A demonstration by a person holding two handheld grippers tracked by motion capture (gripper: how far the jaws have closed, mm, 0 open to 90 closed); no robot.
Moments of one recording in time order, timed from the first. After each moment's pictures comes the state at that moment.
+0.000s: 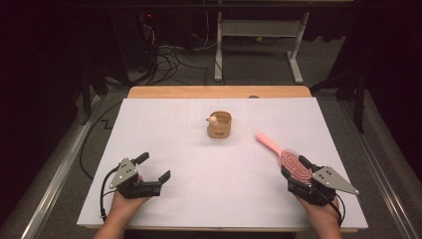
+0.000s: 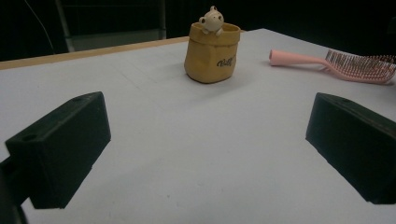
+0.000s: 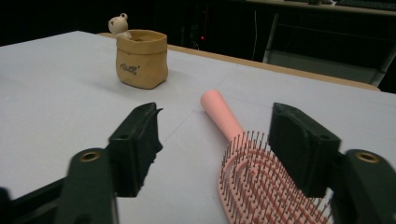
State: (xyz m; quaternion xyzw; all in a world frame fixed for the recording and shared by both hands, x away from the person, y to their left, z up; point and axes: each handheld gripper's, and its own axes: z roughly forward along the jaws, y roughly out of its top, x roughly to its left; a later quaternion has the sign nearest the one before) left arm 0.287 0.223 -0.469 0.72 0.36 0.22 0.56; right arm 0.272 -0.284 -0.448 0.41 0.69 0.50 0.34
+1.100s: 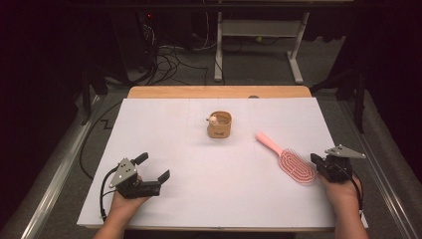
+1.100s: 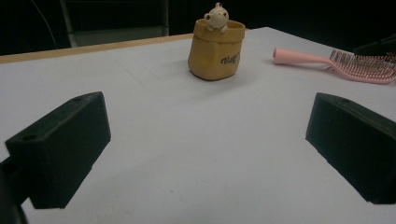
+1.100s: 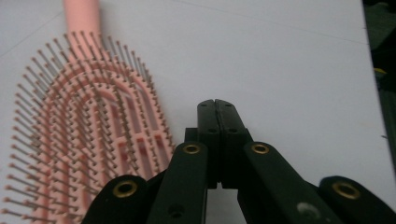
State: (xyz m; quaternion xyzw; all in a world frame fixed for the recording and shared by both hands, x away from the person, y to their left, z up) left arm 0.288 0.225 -0.470 0.71 0.37 0.22 0.56; right arm 0.342 -0.359 -0.466 0.51 0.74 0.33 0.27
